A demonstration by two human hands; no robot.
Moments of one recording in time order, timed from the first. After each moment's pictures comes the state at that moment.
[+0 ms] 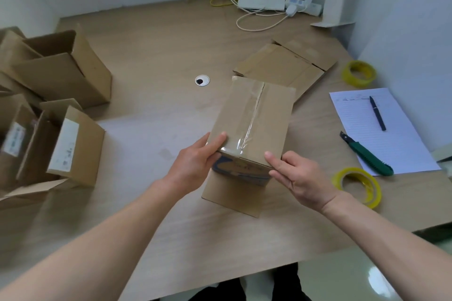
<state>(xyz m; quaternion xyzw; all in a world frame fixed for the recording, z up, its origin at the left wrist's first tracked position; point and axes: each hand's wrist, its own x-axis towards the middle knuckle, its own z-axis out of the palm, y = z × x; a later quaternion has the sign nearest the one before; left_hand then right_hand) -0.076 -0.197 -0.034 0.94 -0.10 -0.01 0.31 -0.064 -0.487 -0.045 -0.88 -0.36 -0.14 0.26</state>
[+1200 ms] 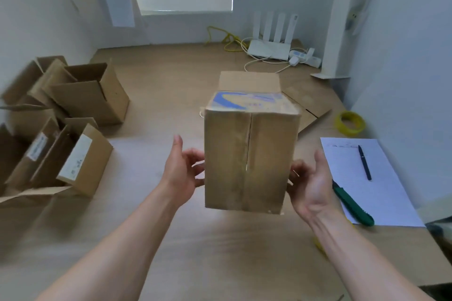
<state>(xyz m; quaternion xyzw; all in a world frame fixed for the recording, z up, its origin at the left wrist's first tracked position) -0.059 -0.237 0.039 0.52 0.28 -0.04 0.81 -0.025 -0.500 0.027 -0.53 0.17 0.13 0.82</state>
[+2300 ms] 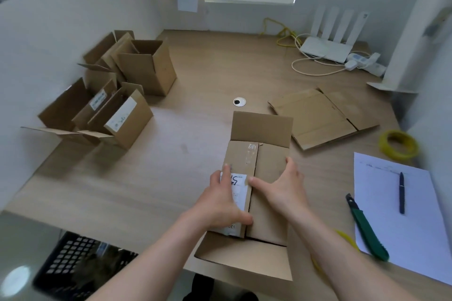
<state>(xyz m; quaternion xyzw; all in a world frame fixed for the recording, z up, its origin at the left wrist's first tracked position) -0.128 -0.350 0.023 0.87 0.25 -0.19 0.38 -0.025 -0.490 0.003 -0.90 -0.03 0.20 0.39</state>
